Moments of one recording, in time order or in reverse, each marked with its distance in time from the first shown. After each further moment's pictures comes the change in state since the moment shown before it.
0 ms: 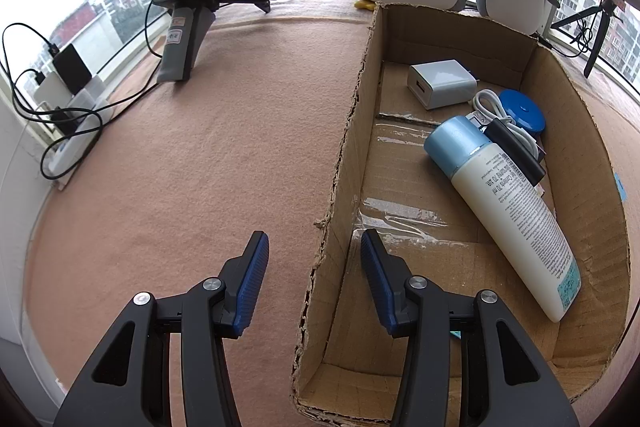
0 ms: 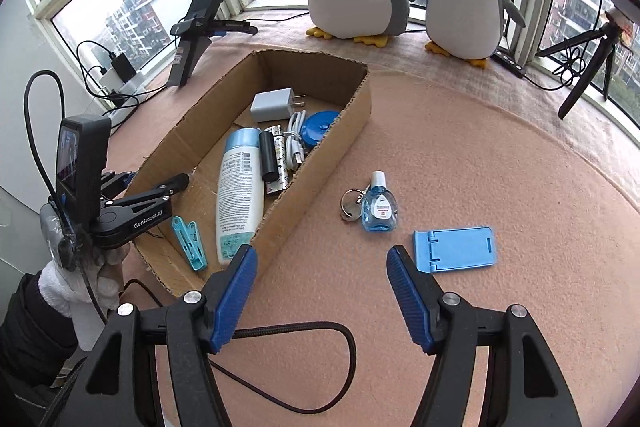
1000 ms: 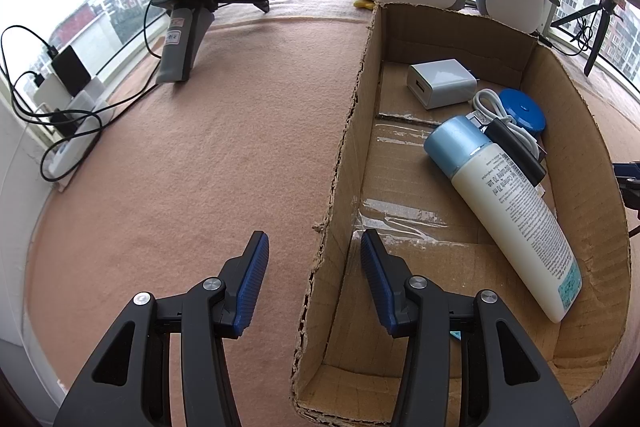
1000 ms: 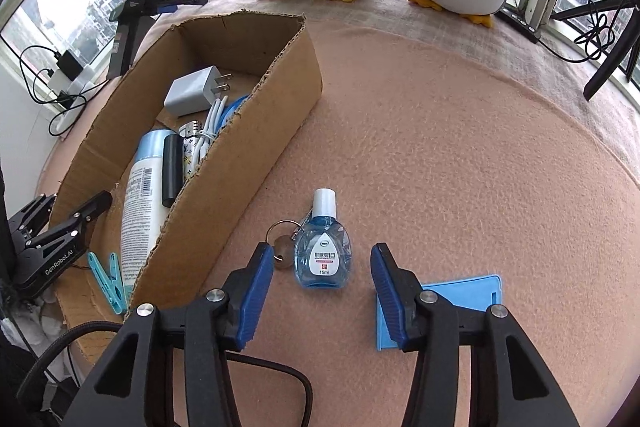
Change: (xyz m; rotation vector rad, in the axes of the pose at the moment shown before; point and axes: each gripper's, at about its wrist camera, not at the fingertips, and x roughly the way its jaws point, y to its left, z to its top) left arm 0.000 0.000 0.001 0.000 0.000 0.000; right arm 0.084 -0.036 0.033 0.022 0.130 -0.006
